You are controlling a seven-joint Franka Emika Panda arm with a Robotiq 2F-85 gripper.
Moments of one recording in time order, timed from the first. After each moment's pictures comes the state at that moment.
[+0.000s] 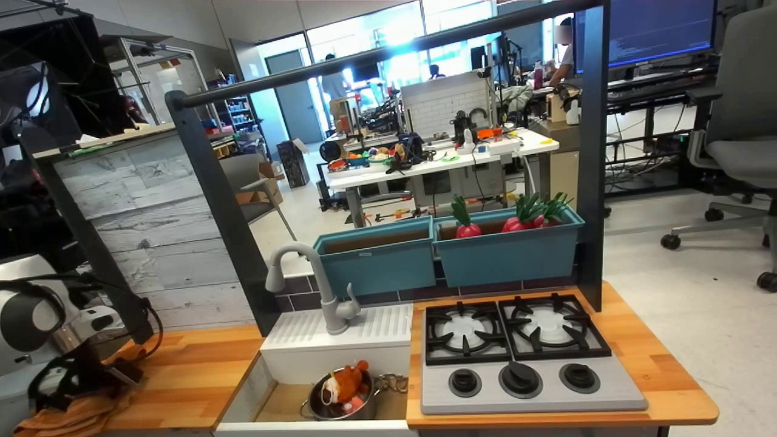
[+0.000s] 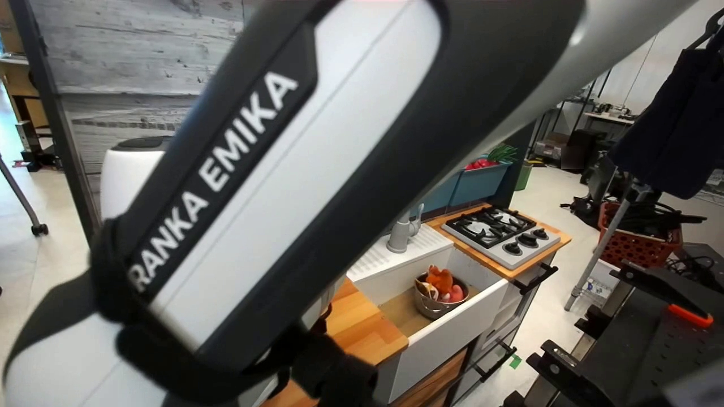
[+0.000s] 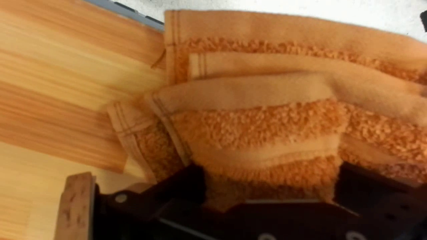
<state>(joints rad) 0.53 1.32 0.10 -1.28 -0.08 2.61 0.17</state>
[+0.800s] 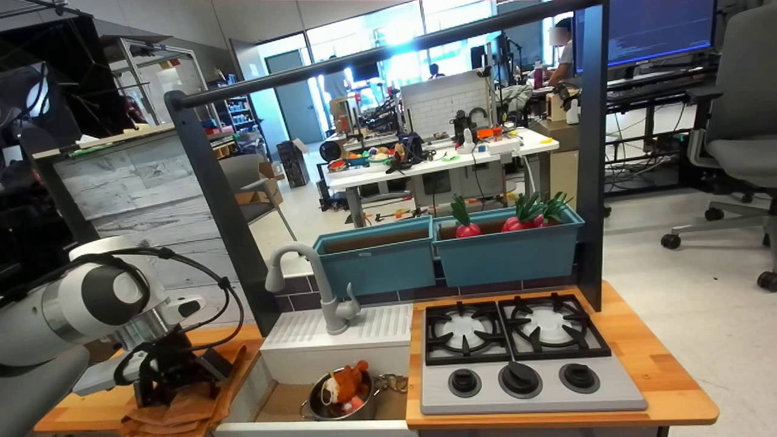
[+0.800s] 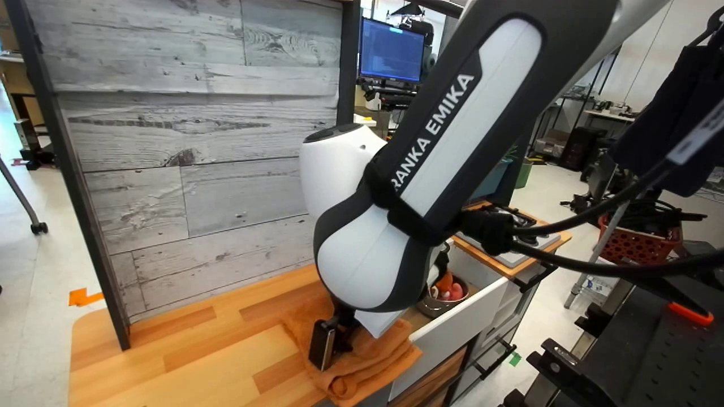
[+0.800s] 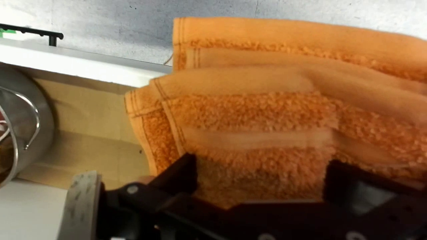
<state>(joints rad) 0.43 1.15 -0.10 -1.60 -0.11 2.58 0.25</state>
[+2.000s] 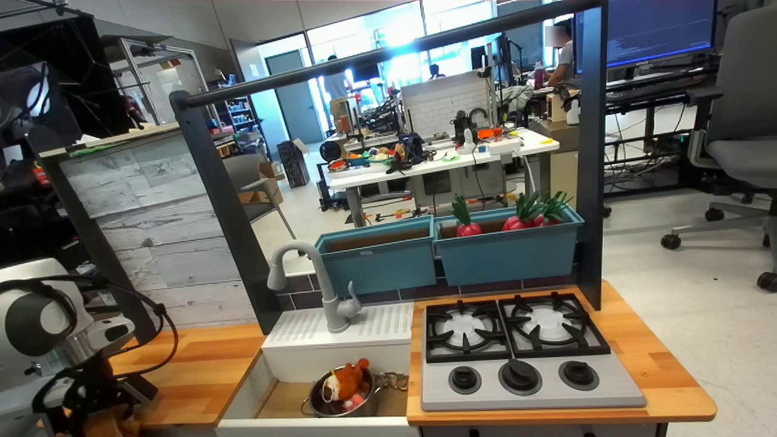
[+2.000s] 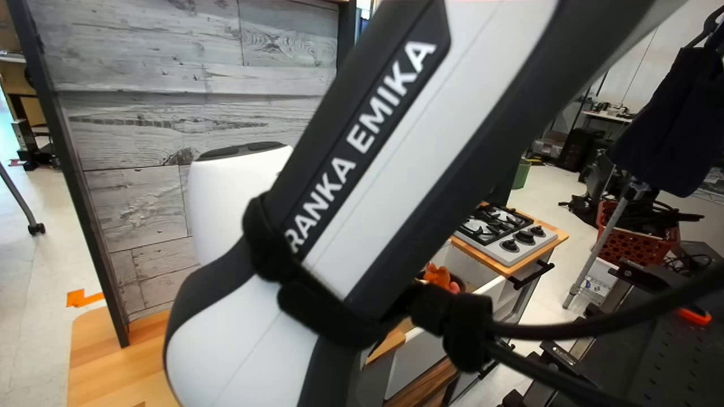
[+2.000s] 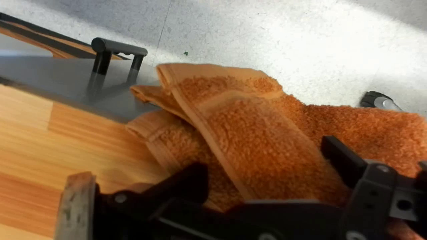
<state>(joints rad) 0.47 1.20 0.07 -1.53 -0.10 2.61 0.18</state>
